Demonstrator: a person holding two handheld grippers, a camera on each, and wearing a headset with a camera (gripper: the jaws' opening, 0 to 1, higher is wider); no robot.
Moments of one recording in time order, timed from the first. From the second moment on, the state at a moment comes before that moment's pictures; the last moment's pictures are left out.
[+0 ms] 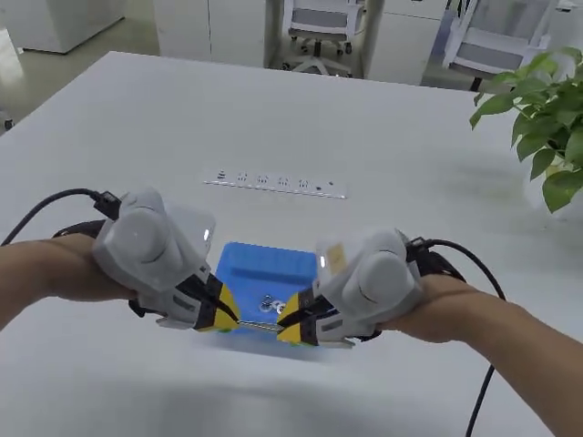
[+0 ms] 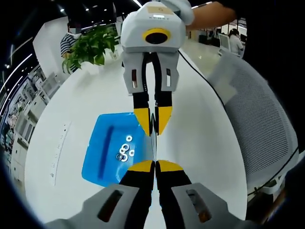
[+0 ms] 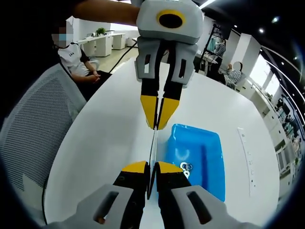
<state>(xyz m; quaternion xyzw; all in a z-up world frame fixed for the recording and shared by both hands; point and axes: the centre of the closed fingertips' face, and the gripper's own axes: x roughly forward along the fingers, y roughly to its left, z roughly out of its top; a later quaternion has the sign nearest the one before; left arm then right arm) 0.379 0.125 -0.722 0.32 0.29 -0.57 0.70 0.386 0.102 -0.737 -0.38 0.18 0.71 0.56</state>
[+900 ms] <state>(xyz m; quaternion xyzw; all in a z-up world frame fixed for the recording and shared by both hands) 0.355 0.125 -0.768 0.33 0.33 -0.57 0.67 0.360 0.097 -0.776 -0.38 0.21 0.71 0.55</state>
